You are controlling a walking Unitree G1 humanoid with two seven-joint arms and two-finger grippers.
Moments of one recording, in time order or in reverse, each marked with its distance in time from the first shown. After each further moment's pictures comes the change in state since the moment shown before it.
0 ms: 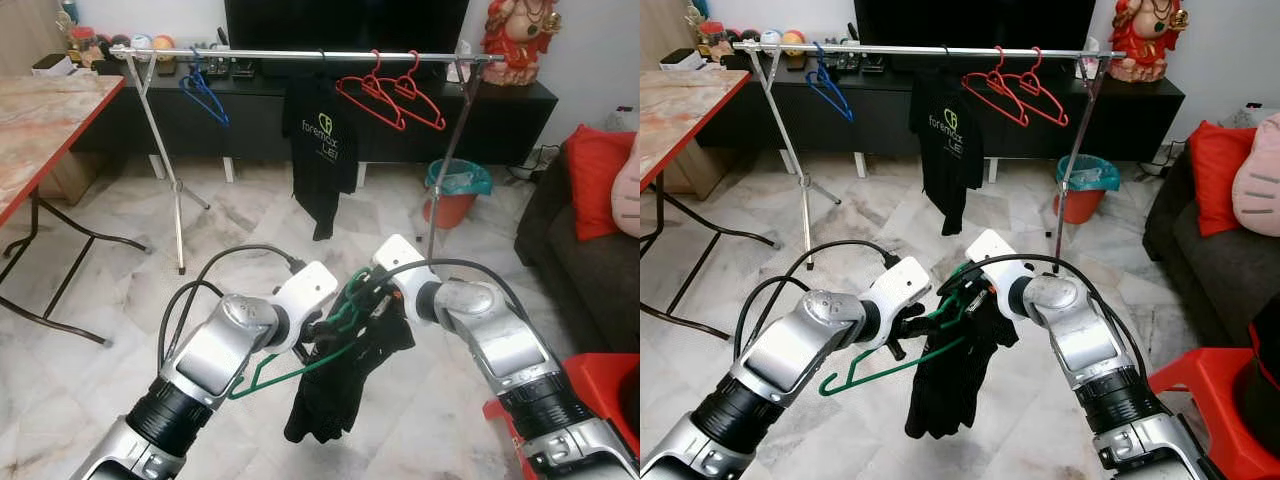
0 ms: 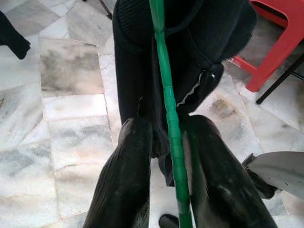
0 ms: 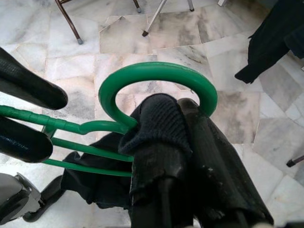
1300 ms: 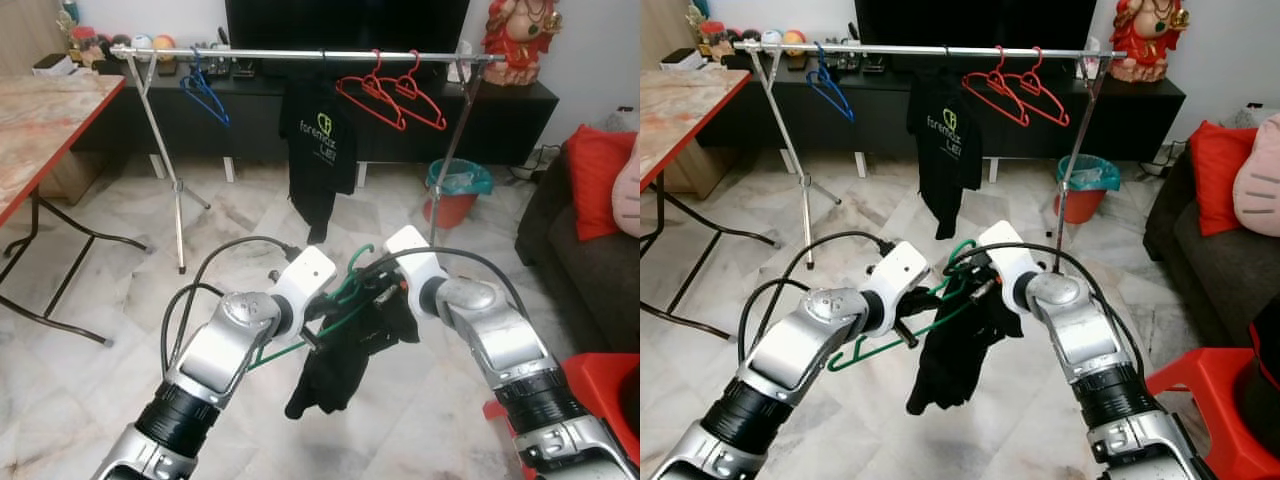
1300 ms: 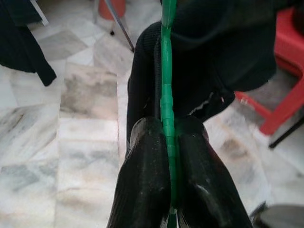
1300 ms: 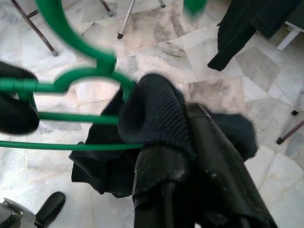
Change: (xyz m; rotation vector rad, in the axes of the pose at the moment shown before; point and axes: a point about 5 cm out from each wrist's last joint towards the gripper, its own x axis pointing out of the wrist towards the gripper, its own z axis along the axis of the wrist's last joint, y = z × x) left arm 0.002 0.009 0.012 -0.096 -0.181 0.113; right arm -0.001 -0.009 -0.008 0.130 0.022 -0.135
